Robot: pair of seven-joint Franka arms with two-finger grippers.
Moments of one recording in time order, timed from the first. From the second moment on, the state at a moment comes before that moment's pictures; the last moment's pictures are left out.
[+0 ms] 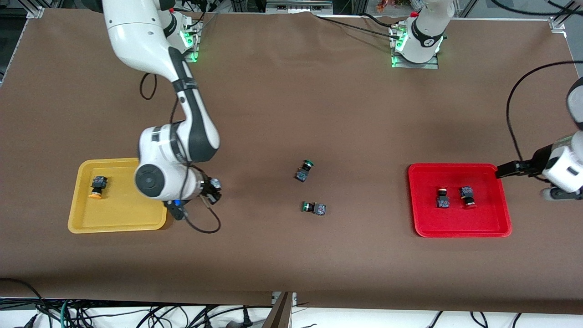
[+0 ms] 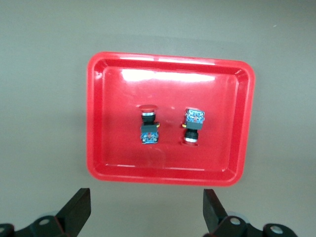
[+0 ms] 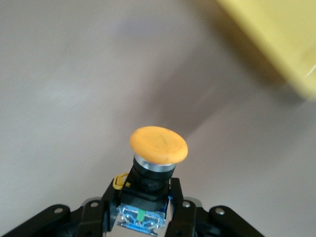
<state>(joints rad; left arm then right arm) 0.49 0.31 -0.37 -1.61 0.10 1.85 0.02 0.59 0.80 -0.43 -1.32 0.43 1.82 0.86</state>
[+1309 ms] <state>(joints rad) 0.03 0.06 -0.05 -1.61 0.02 1.68 0.01 0.46 0.82 -0.64 -1.53 0.43 1.92 -0.26</state>
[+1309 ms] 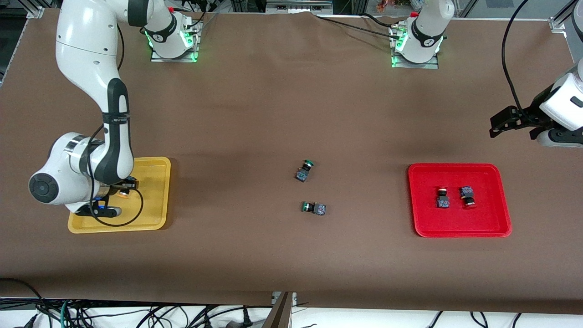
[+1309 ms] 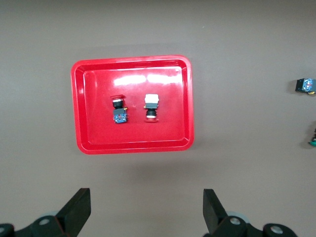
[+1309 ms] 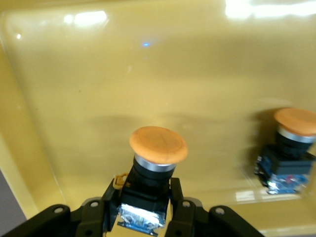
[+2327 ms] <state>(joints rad) -0.01 0.03 -0.01 -1.61 0.02 1.65 0.00 0.43 0.82 -0.58 -1.55 0.43 2.00 -0.33</state>
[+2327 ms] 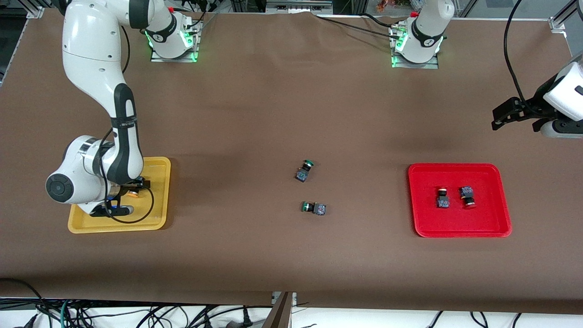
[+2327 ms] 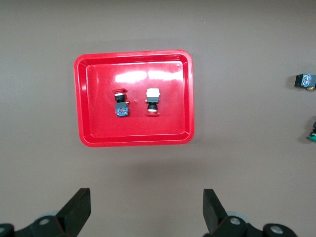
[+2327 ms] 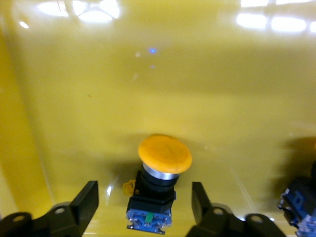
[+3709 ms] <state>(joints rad) -0.01 0.03 -0.01 -1.63 -0.02 1.61 0.01 0.38 0.52 -0.61 -1.17 0.23 1.35 -0.25</state>
